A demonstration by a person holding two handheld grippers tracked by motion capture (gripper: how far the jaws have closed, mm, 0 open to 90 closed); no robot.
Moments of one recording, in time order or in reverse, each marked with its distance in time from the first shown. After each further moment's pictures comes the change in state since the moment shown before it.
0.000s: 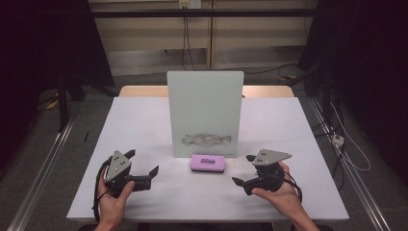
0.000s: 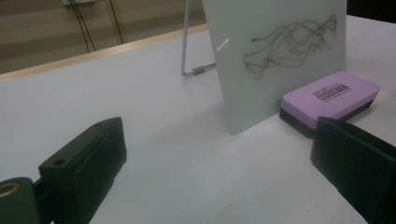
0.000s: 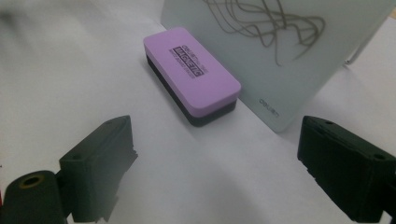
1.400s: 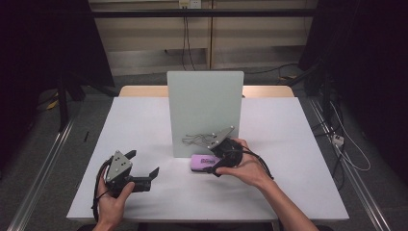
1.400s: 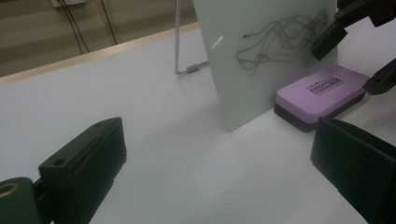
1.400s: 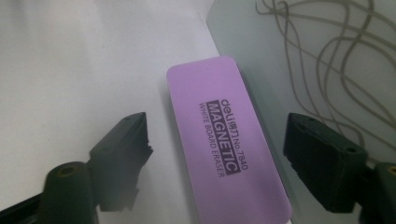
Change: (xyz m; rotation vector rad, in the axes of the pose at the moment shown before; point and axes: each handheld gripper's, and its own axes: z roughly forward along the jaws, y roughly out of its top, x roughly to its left) left arm 0.000 0.000 0.000 0.005 -0.026 0.031; right arm -0.003 0.074 0.095 0.253 0.218 -0.208
